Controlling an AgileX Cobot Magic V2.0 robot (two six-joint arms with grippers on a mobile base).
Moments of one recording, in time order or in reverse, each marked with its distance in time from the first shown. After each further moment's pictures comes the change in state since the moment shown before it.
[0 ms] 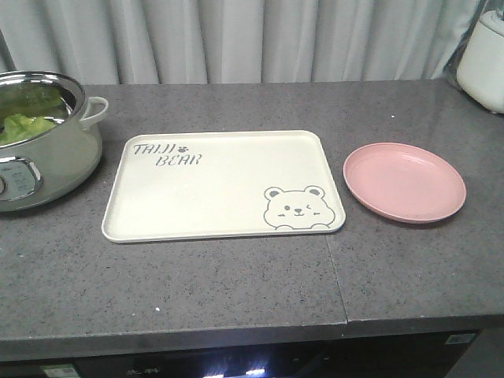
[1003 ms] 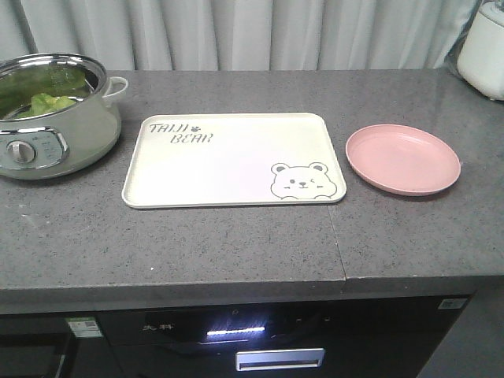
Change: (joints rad) left arm 0.000 0.000 0.000 0.000 0.000 0.000; right arm 0.000 0.000 0.000 0.000 0.000 0.000
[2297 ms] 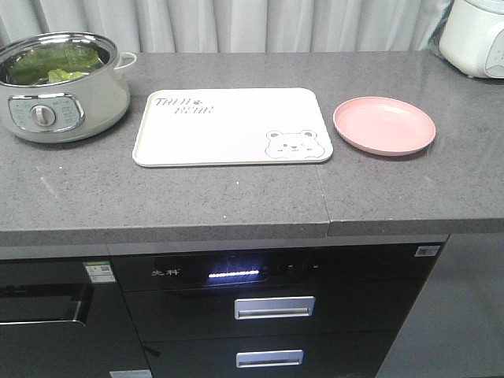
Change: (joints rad) left arm 0.000 0.000 0.000 0.000 0.000 0.000; right arm 0.000 0.000 0.000 0.000 0.000 0.000
